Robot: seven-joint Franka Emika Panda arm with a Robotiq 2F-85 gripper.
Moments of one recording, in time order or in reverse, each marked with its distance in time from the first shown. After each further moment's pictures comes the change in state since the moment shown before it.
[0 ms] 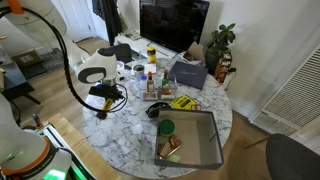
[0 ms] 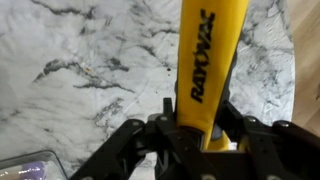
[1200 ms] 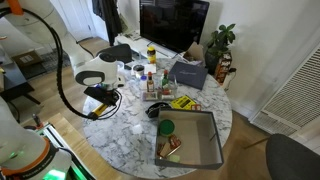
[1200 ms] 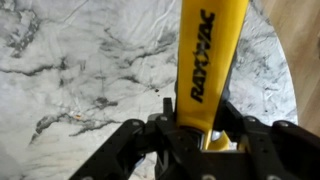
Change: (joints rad) arm 0.093 0.008 -0.089 -0.014 0.180 -0.038 0.113
